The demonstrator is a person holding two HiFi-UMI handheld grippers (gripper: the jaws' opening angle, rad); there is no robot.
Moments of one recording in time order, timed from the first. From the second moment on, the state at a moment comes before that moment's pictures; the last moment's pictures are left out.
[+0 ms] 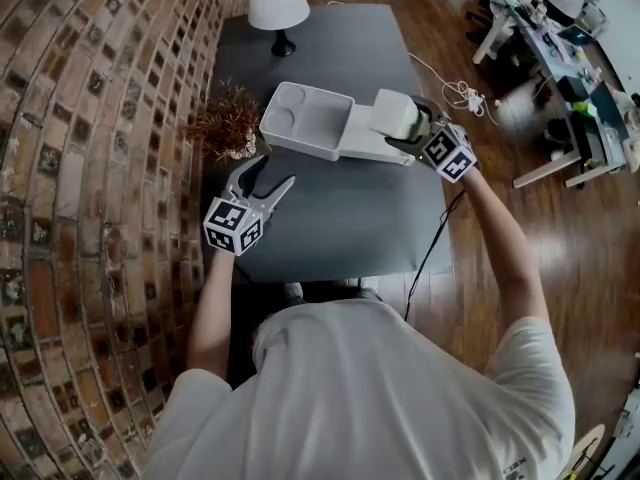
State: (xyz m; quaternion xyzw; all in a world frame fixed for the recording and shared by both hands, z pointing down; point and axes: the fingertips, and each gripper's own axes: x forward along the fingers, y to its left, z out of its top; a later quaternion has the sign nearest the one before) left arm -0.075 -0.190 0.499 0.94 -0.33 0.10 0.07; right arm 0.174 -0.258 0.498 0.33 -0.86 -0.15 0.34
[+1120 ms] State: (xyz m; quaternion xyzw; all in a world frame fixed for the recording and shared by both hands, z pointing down) left arm -0.114 -0.160 0.456 0.87 -0.50 -0.02 -0.01; right arm 0.177 -0.125 0.470 0.63 -0.77 -0.01 0.04
